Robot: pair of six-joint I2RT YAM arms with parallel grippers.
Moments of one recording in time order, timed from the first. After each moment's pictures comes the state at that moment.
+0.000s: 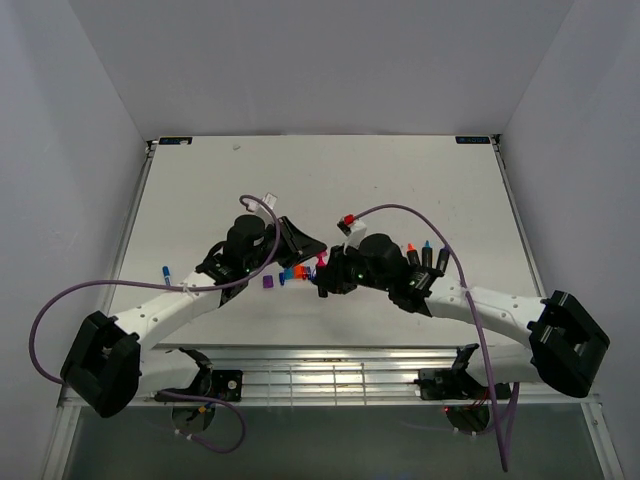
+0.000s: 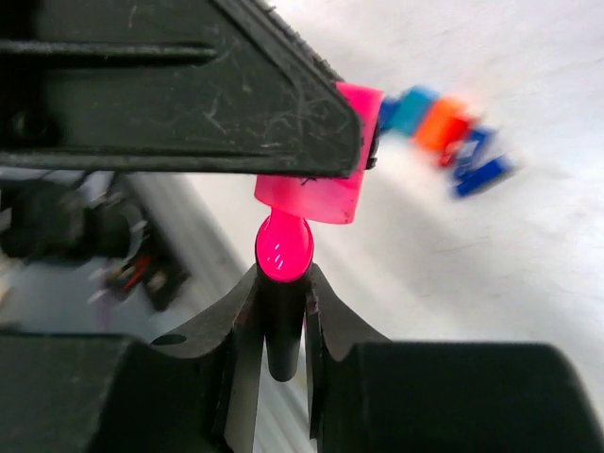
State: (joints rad) left arm -0.62 1.19 0.63 0.25 0.32 -1.11; right arm 0.90 1.27 0.65 0.22 -0.27 0.60
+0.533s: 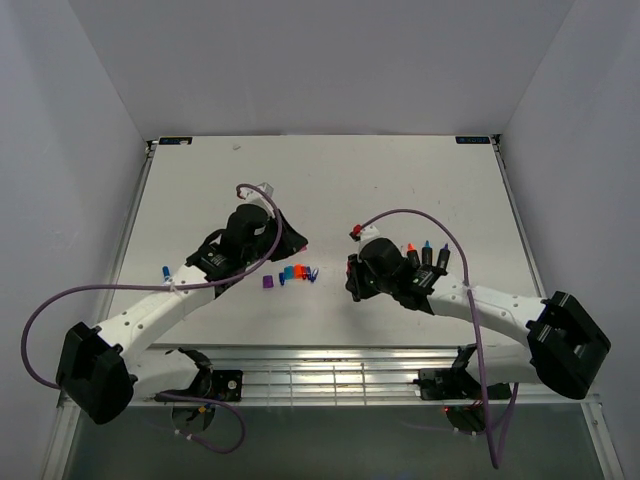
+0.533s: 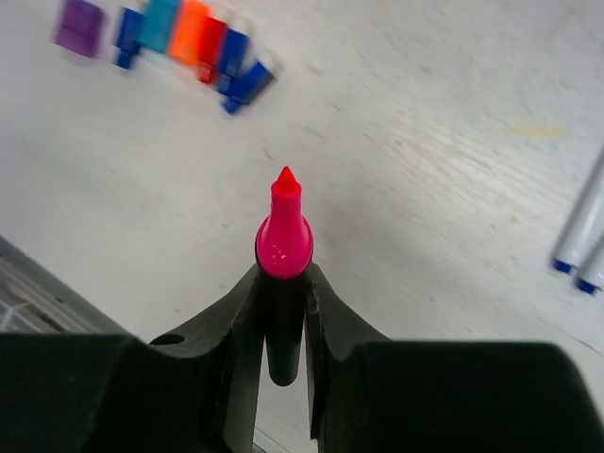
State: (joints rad) left arm -0.64 1.18 0.84 -0.16 0.03 -0.81; right arm 0.92 1.27 0.71 -0.15 0.08 0.41
